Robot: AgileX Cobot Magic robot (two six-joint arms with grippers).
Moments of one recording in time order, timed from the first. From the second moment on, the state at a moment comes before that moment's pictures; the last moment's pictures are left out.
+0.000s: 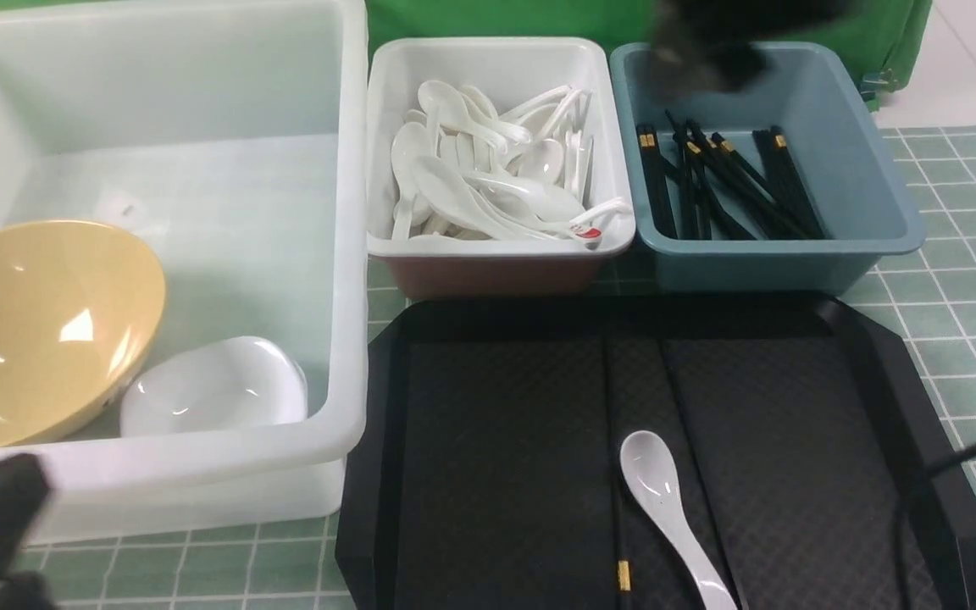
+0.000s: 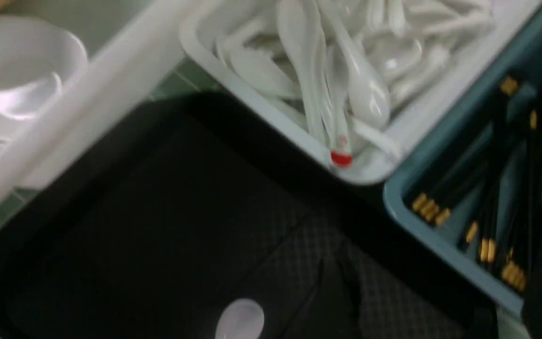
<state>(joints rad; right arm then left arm) 0.54 1.54 -1.76 -0.05 1.23 -0.10 -0.05 0.37 -0.42 -0.44 0.64 0.19</state>
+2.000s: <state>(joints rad) 0.41 1.23 -0.72 -0.30 0.65 0.23 -0.75 2.04 -1.80 -0.20 0.94 0.42</state>
